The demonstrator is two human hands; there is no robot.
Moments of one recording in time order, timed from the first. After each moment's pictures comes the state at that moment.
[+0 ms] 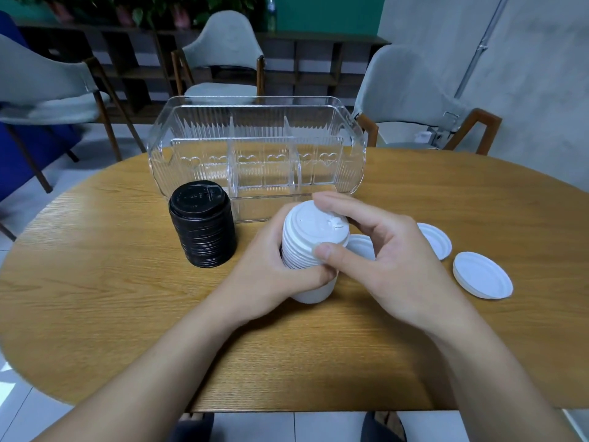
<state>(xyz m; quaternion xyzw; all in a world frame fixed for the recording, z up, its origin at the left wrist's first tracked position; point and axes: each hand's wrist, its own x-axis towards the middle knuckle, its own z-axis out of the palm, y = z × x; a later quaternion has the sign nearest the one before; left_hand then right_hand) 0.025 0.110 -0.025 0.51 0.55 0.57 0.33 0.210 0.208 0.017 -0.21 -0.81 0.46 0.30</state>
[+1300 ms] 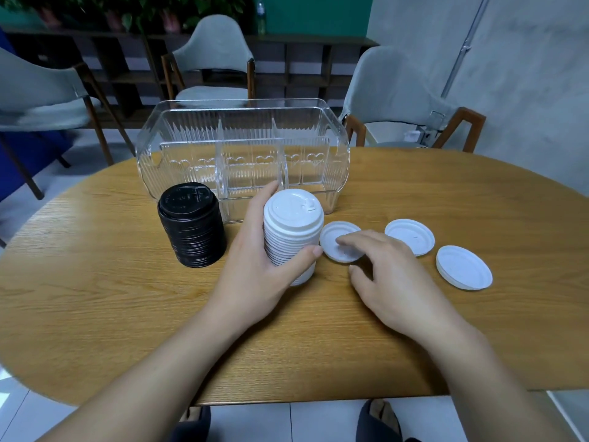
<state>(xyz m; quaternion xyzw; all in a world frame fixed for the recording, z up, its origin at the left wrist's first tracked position) 0.039 0.106 -0.028 0.52 0.65 0.54 0.13 0.242 0.225 -0.027 -0.36 -0.90 0.19 0.19</state>
